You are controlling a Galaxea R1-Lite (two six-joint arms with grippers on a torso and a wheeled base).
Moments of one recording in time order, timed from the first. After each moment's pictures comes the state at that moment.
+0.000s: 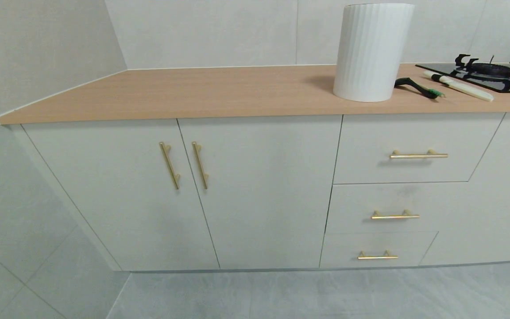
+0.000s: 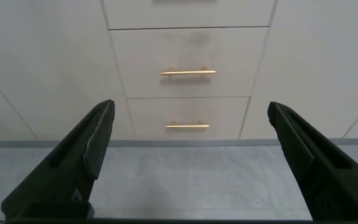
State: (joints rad) left arm 0.00 0.00 0.00 0.00 0.03 0.01; right arm 0.00 0.00 0.00 0.01 0.01 0.00
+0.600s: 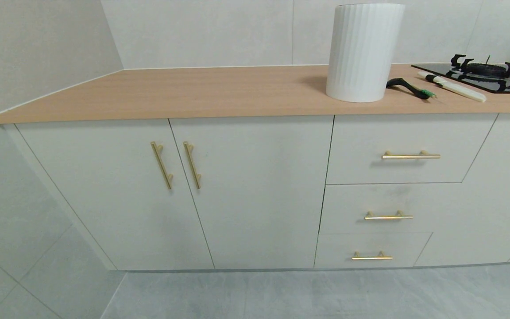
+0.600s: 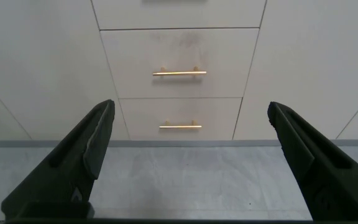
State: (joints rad) left arm 0.00 0.00 0.00 0.00 0.03 0.00; right arm 0.00 0.00 0.00 0.01 0.01 0.00
